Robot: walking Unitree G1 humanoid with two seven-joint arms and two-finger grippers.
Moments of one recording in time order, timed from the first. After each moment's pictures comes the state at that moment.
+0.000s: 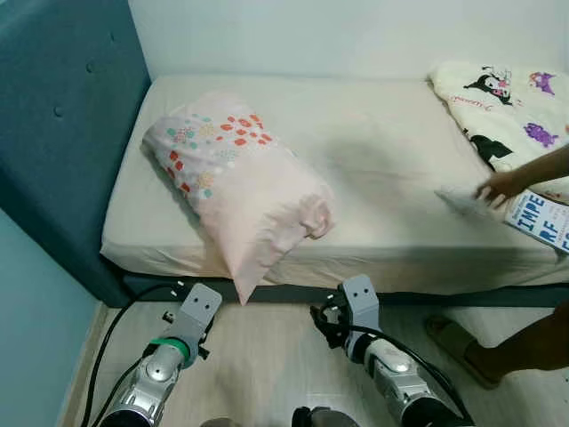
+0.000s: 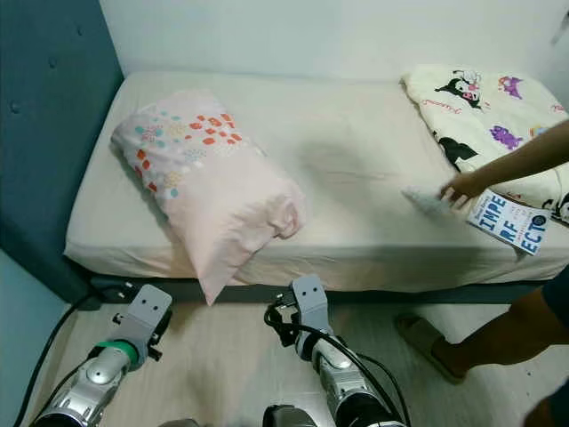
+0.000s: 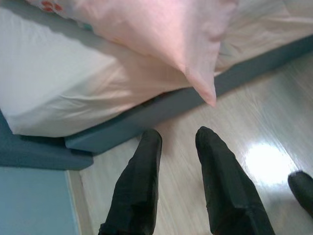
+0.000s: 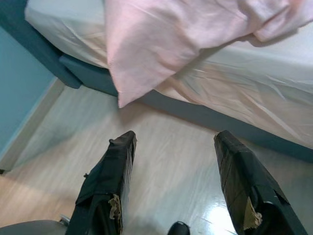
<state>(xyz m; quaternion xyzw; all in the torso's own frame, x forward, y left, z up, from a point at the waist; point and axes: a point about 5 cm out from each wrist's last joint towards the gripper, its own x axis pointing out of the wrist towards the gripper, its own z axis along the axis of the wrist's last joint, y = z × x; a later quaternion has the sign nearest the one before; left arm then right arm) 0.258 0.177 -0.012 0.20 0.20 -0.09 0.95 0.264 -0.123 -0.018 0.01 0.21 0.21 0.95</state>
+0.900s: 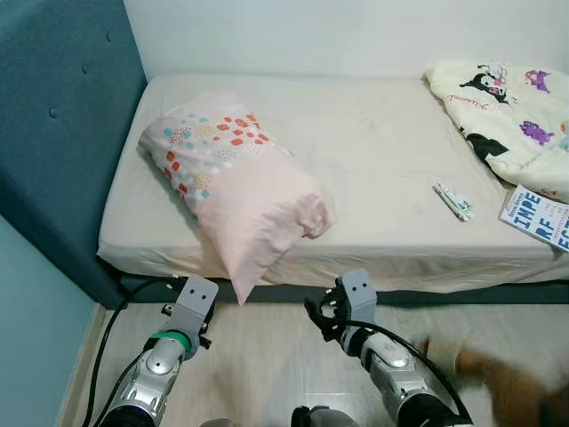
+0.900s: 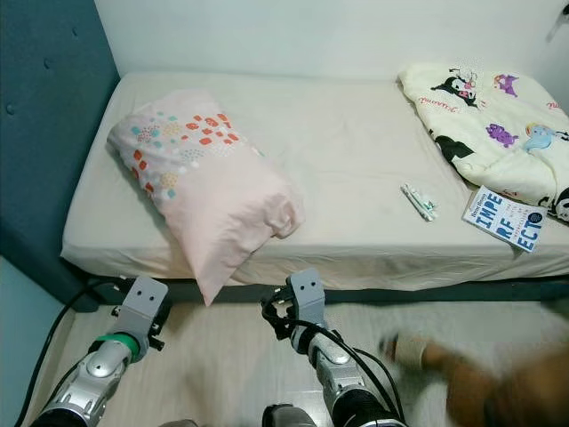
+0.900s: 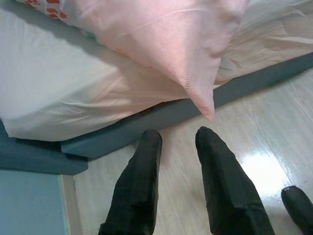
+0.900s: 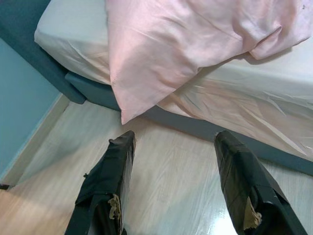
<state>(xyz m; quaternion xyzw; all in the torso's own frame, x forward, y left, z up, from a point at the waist) 0.262 0.175 -0.009 0.18 0.20 -0.08 0.96 0.270 -0.123 -0.008 0.03 0.18 0.22 0.96</state>
